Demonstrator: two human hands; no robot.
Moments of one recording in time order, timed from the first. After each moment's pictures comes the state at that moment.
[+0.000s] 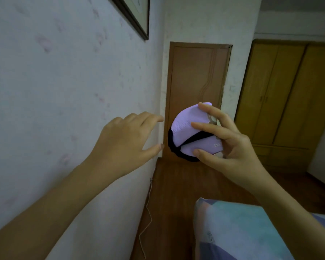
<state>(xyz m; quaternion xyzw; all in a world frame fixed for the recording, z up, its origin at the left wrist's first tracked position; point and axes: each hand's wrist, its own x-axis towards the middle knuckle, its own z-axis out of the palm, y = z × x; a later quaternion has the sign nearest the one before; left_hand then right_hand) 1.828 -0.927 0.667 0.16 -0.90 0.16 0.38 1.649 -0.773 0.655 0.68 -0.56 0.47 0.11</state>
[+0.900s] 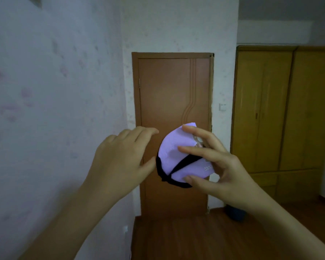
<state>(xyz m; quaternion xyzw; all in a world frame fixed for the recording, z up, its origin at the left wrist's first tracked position) 1.246 -1.444 0.691 0.07 -0.89 0.15 0.43 1.106 -1.265 0.665 0.67 -0.57 0.46 0.13</state>
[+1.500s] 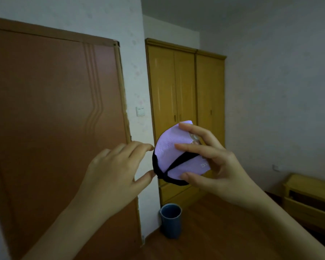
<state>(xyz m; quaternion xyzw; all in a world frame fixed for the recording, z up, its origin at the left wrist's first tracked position) 0.731 -1.495 0.685 -0.17 -0.88 0.08 0.43 0.686 -1.272 0.665 0.50 -0.70 0.45 0.25</state>
